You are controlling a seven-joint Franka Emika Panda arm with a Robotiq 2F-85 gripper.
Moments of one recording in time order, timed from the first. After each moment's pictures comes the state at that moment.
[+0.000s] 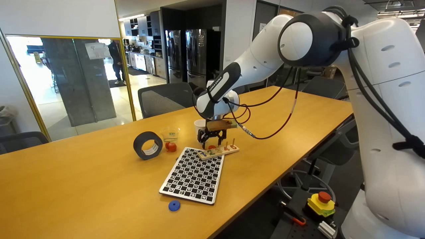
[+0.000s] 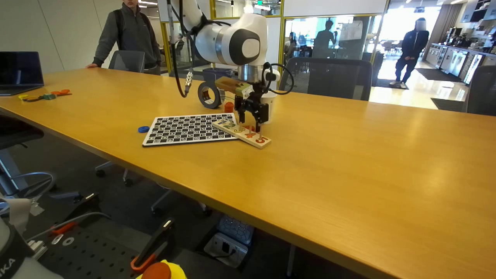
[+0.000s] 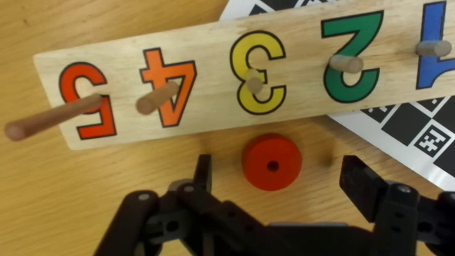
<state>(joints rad) -0.12 0.51 -0.09 -1.91 0.10 2.44 0.19</state>
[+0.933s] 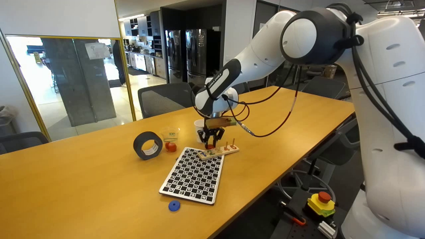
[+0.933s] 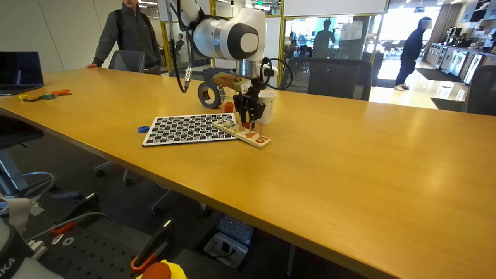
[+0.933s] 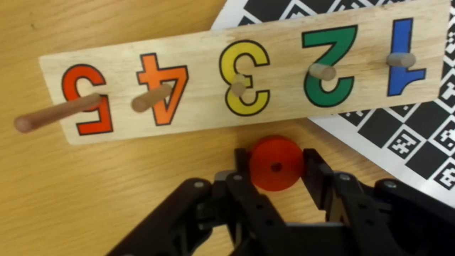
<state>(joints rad) -0.11 0.48 -0.09 -1.90 0.10 2.40 0.17</state>
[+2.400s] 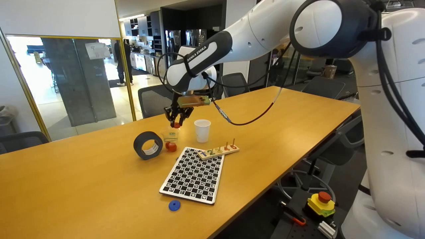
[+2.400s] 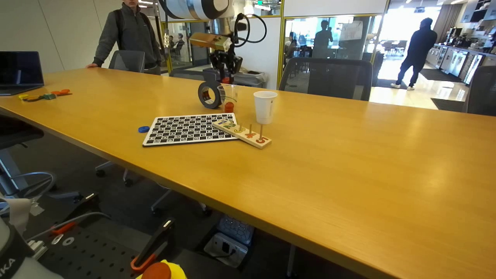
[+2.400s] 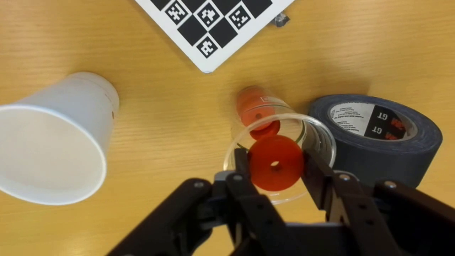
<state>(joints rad) 0.01 0.41 -0.01 -1.73 0.08 2.40 0.10</state>
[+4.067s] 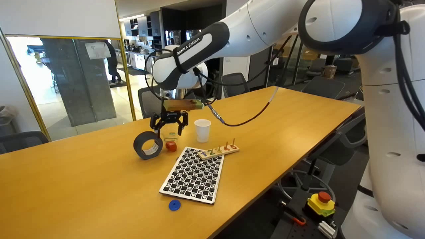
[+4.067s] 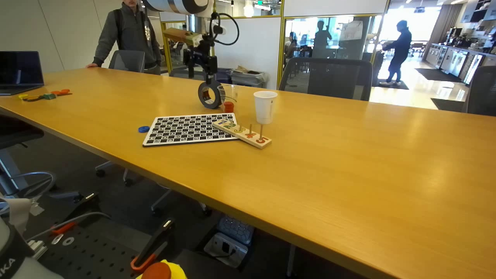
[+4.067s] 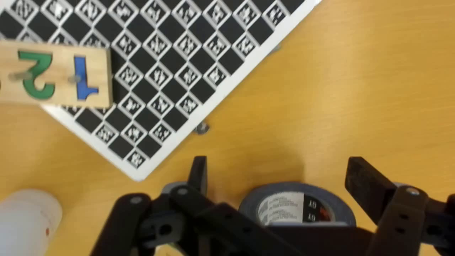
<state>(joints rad) 0.07 0.37 0.04 -1.76 0.12 2.19 0.26</state>
